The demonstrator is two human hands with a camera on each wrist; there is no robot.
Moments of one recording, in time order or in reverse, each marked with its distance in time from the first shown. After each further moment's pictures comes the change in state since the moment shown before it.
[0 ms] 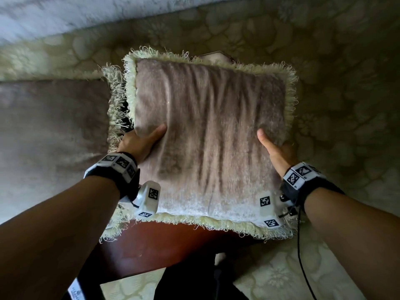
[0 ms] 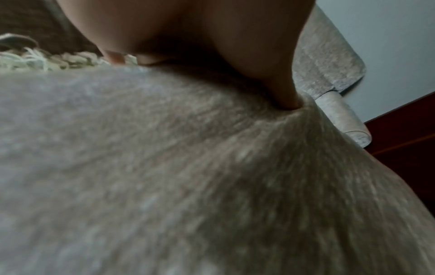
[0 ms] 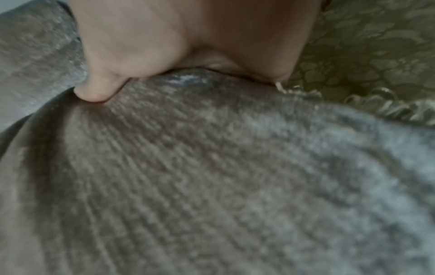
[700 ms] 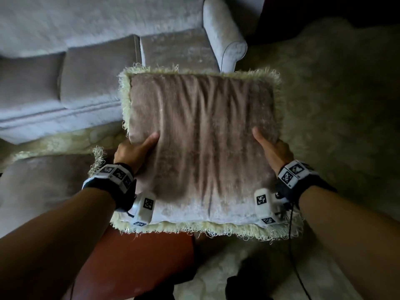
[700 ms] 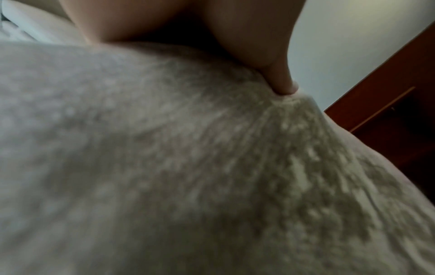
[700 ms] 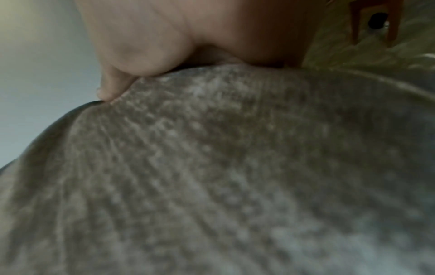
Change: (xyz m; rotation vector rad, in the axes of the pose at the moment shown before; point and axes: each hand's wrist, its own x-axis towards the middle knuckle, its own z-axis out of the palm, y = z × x) left_hand -0.284 0.244 0.076 -0.316 0.268 0.254; right_hand -0.071 -0.057 -0.372 0.097 0.124 -0.337
